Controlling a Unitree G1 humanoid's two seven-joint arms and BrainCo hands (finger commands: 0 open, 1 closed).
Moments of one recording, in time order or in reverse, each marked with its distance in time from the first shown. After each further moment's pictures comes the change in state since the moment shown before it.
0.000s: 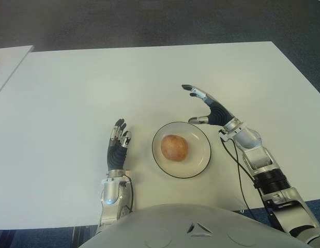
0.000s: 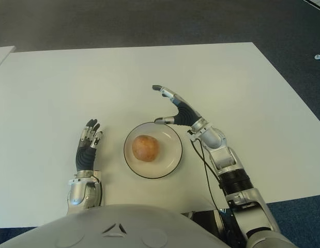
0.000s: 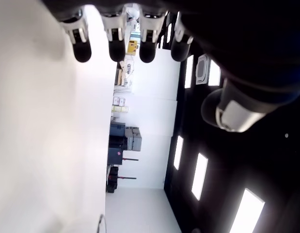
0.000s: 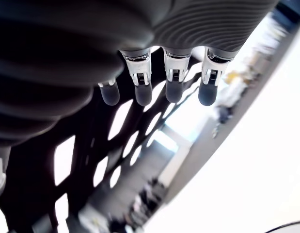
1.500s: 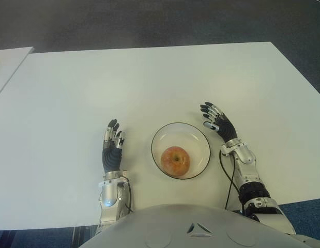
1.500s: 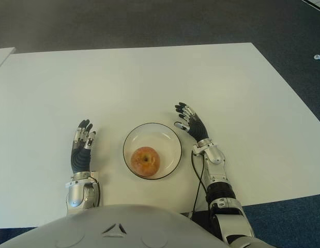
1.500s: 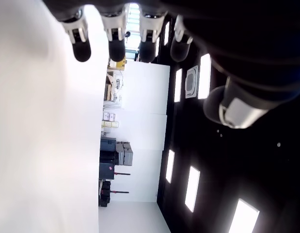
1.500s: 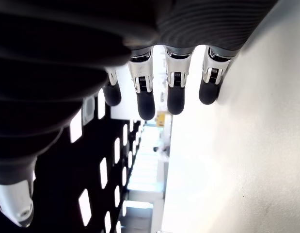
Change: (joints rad) left arm -0.003 -0.001 0.030 0.030 -0.025 -0.084 0.027; right arm 0.043 0.180 -0.217 0.455 0.071 -0.173 0.089
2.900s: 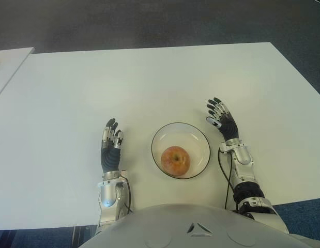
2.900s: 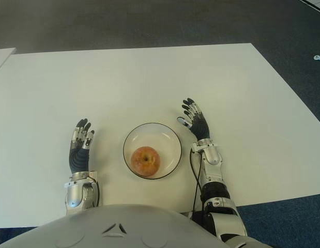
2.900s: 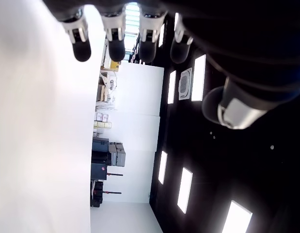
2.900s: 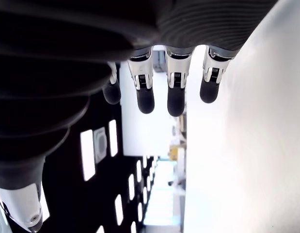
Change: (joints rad) left arm 0.001 0.001 0.002 0.000 -0.010 -0.027 -0.016; right arm 0.008 0.087 -0.070 0.022 0.002 -0.023 -0.128
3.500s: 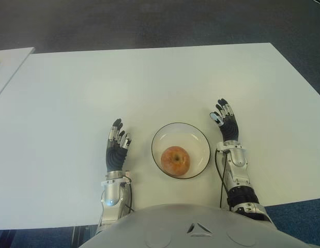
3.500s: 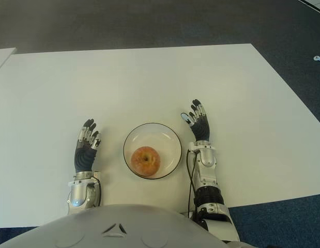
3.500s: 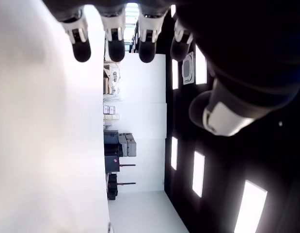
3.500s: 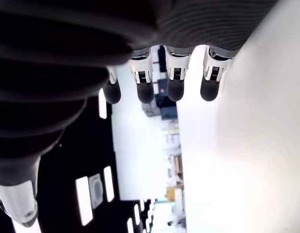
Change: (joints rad) left arm -0.004 0.004 -0.010 0.006 0.139 0.053 0.044; right arm 0.064 0.093 -0.009 -0.148 -0.018 0.138 -0.188
